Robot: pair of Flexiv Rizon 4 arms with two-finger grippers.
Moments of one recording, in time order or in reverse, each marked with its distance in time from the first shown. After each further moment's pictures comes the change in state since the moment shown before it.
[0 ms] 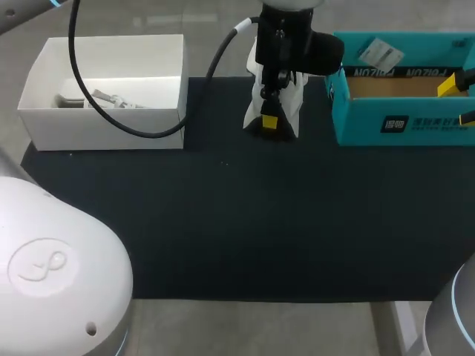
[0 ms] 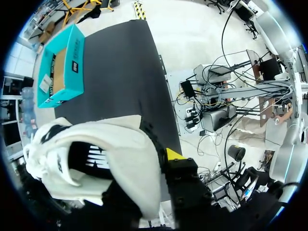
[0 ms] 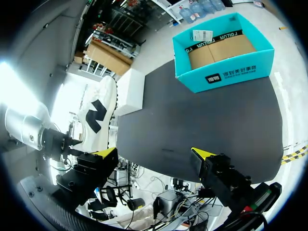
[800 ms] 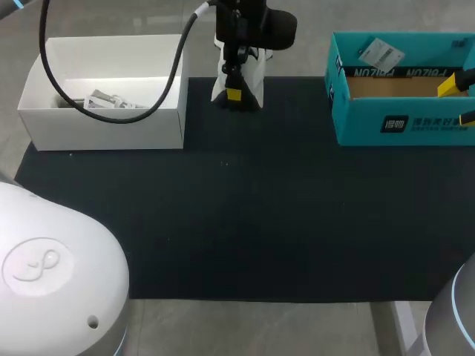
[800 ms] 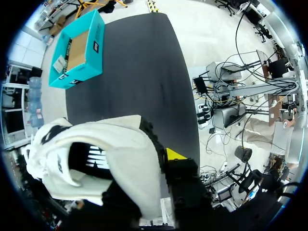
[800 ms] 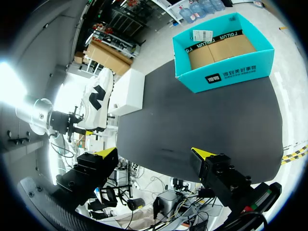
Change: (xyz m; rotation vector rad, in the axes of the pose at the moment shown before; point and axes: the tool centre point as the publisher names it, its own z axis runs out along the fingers) left arm -0.069 0.080 0.005 0.000 -0.063 -0.055; right arm 0.000 0.000 0.000 0.000 0.000 0.000
